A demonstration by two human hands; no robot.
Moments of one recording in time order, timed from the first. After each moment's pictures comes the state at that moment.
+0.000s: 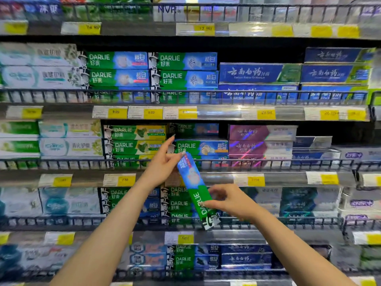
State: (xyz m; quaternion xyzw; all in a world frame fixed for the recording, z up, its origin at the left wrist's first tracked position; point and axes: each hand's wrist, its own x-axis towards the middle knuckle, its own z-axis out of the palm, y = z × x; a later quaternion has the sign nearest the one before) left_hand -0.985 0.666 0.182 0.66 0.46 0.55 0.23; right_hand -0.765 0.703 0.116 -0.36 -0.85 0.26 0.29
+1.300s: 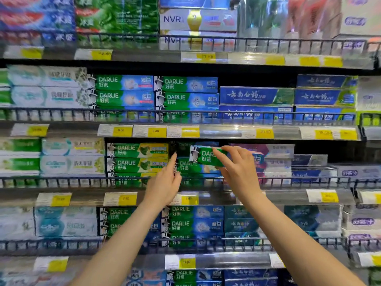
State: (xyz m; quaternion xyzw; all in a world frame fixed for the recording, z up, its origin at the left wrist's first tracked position) left_hand -0.989 0.676 0.172 0.68 0.59 0.43 -0.12; right_hand -0.777 0.717 0.197 -0.30 -0.71 -0.41 0.50
